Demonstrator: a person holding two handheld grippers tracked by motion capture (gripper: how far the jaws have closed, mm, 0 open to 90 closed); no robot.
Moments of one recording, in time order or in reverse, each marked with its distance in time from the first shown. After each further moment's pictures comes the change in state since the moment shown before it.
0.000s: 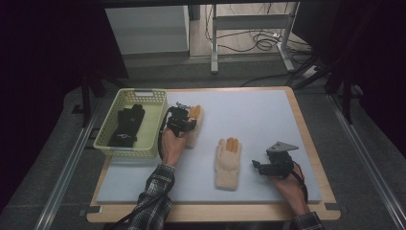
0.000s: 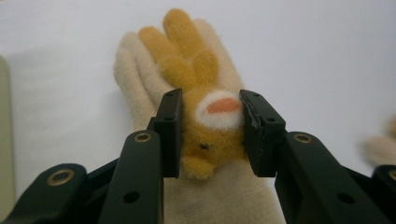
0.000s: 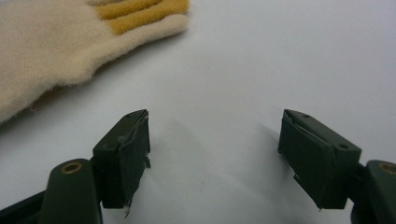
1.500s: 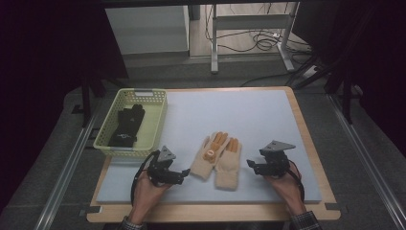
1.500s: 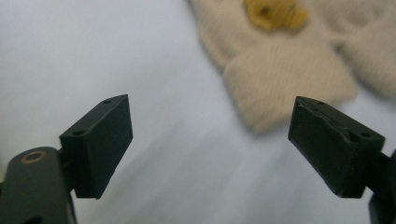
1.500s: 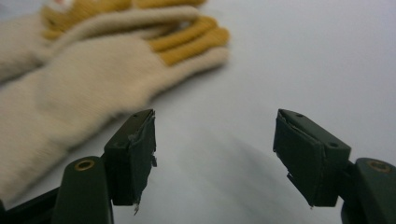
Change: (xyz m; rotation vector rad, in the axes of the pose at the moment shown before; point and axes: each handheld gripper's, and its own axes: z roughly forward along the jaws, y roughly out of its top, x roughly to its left) left arm -0.018 -0.137 -0.088 0.005 -0.158 0.210; right arm 0.019 0.017 -0.007 -0.035 0.073 -0.016
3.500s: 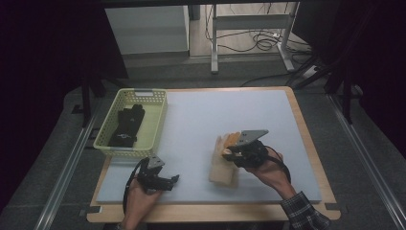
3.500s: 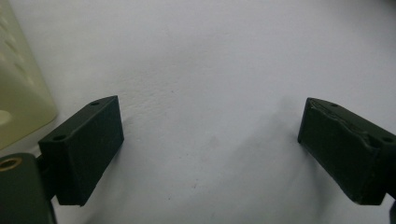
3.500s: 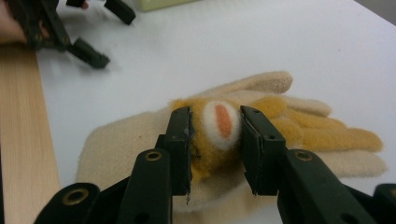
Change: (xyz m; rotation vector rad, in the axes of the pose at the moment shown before) left arm 0.015 -0.033 -0.002 0.028 0.062 -0.035; right arm 0.057 0.081 -0.007 0.010 0.253 -0.318
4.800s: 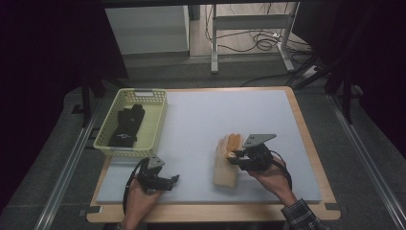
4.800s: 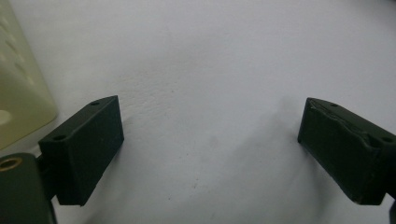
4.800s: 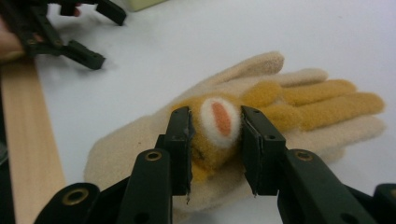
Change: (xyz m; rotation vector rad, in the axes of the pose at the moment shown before) left arm 0.000 0.000 0.000 0.000 0.000 -0.002; right arm -0.005 -0.025 0.002 -0.029 0.018 0.142
